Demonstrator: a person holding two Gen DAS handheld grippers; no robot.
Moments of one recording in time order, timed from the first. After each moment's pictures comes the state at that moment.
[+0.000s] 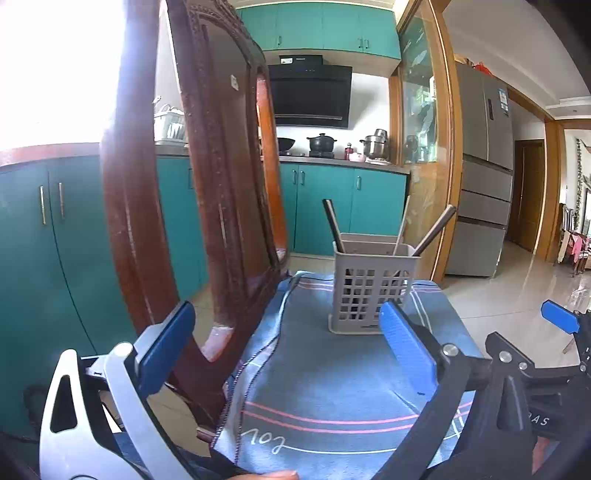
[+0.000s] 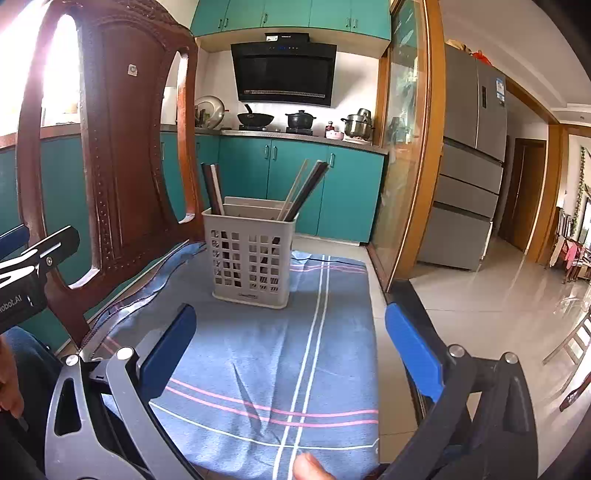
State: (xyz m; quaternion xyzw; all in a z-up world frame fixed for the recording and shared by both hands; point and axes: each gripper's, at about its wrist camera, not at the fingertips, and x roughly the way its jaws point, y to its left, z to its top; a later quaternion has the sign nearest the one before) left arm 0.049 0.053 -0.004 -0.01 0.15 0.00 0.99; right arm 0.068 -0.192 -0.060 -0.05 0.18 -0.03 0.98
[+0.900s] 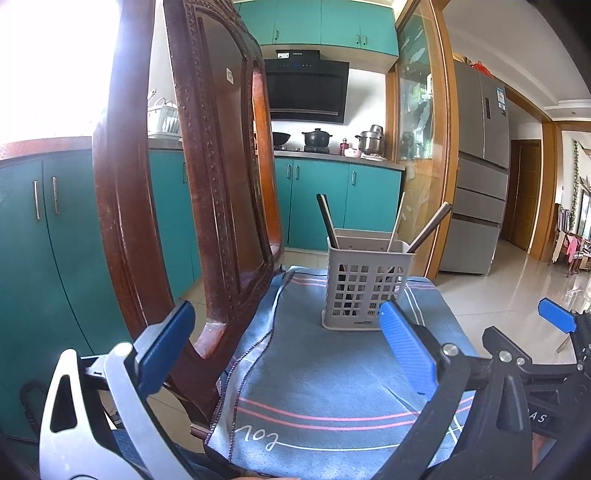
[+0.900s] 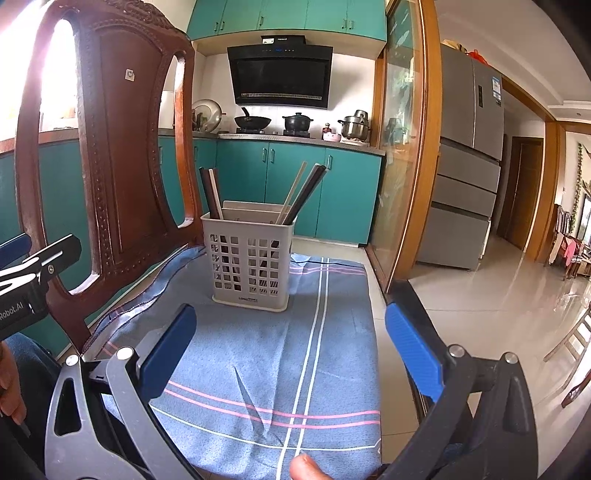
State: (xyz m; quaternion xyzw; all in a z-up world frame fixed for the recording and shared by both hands) left arm 0.050 0.055 -0.004 -0.02 0.16 -0.02 0.99; right arm 0.067 -0.195 -0.060 -0.04 0.18 -0.03 0.98
